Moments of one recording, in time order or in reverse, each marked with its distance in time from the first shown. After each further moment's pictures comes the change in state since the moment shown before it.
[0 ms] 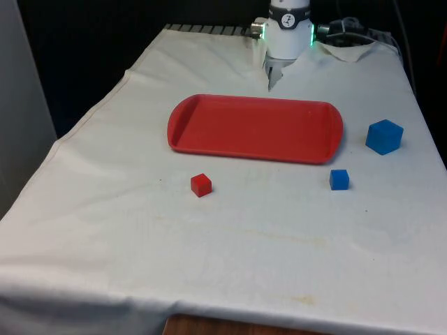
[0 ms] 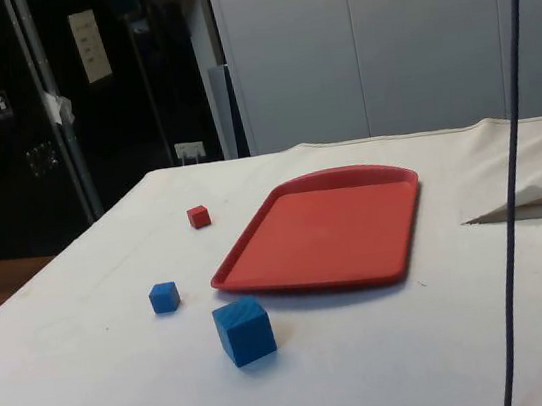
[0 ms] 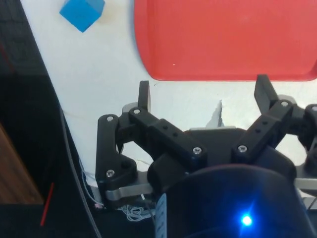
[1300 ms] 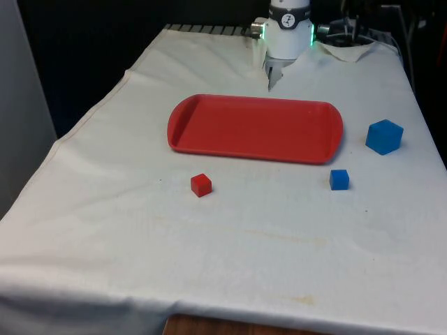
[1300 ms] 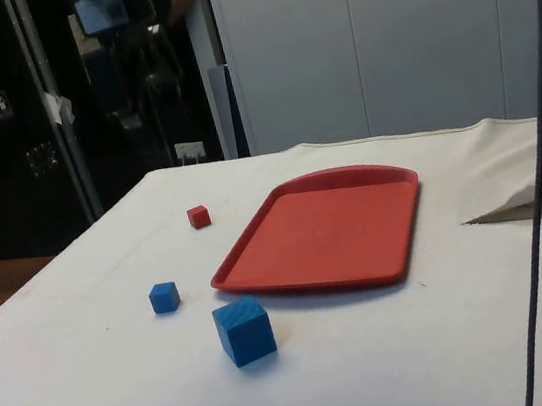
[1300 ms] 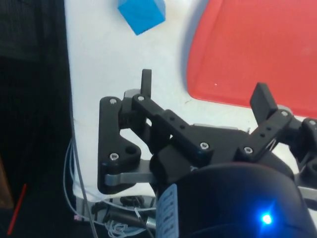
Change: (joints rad) arm 0.003 0.052 0.226 -0.121 -0.003 0.189 0.213
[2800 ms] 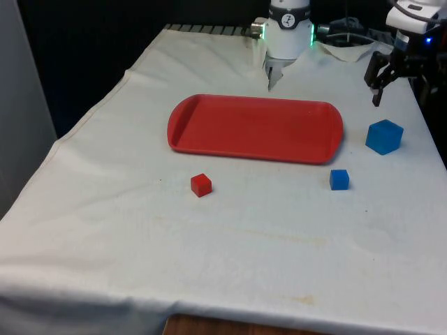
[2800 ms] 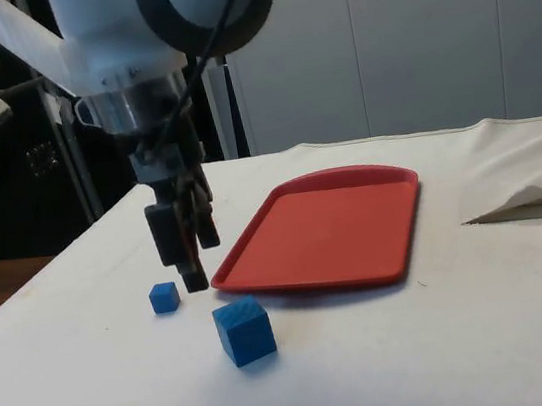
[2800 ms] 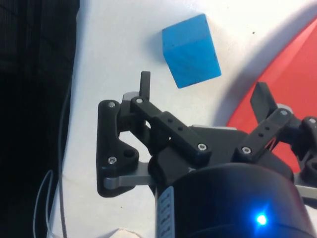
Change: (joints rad) arm 0.002 0.154 0.136 -0.169 -0.011 0.362 -0.039
